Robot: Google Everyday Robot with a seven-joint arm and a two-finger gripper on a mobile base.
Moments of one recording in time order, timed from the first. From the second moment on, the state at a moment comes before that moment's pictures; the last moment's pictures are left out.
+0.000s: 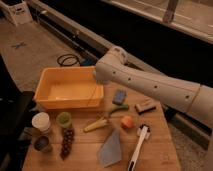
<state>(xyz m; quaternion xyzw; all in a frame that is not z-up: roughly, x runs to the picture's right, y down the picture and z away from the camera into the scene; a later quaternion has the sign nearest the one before) -0.043 -0.041 0.749 -0.02 -0.18 -0.45 0.87</state>
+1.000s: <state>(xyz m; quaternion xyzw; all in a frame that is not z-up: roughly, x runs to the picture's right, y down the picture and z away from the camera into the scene) -0.165 -0.024 0.753 0.03 -0.31 -0.51 0.80</state>
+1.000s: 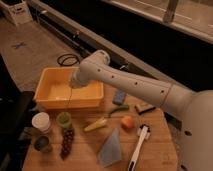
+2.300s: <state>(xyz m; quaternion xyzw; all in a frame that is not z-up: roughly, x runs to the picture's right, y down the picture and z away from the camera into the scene) -0.195 0.012 0.784 0.03 -0.34 -0.54 0.77</state>
